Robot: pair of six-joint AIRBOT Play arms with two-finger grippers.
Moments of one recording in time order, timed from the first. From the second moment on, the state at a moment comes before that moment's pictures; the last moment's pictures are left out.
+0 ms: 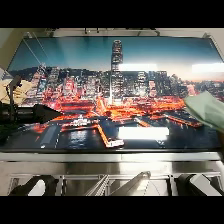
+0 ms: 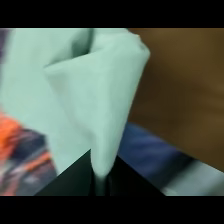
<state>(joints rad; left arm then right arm) 0.33 -0.90 0.77 -2.49 1.45 2.04 -1.10 -1.05 0.96 -1.22 1.22 1.52</state>
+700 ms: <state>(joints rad) 0.33 -0.90 0.77 -2.49 1.46 2.04 -1.41 -0.96 0.73 -1.22 1.11 1.46</state>
